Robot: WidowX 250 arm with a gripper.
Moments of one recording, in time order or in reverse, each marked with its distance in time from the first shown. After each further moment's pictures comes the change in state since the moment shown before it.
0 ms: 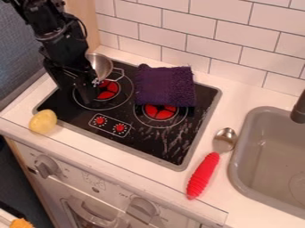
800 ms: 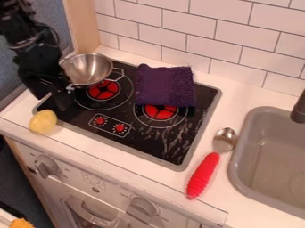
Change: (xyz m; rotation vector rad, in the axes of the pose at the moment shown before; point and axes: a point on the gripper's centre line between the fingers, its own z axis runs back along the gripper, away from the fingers) arm -0.032 0.033 -0.005 0.000 0.037 0.082
